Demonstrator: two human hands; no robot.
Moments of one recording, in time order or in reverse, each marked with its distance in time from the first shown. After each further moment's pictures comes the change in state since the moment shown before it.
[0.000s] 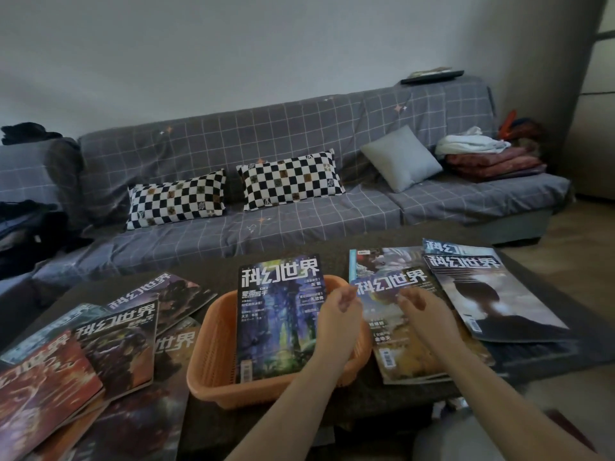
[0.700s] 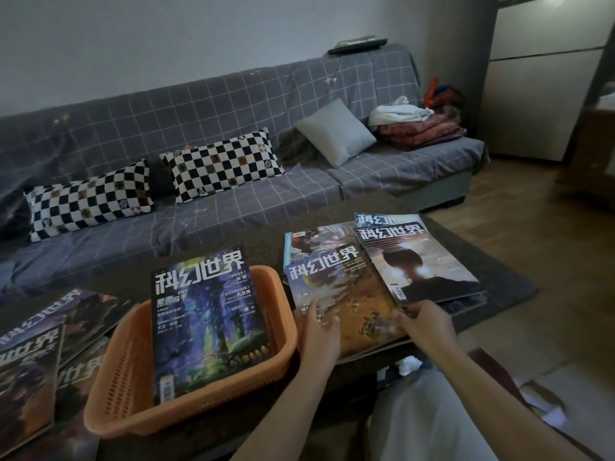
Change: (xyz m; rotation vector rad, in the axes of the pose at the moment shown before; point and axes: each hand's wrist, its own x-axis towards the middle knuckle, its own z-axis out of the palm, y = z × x) left_hand -0.002 -0.047 0.095 0.165 -0.104 -0.212; right_hand -0.003 0.109 -0.065 -0.176 0.069 0.300
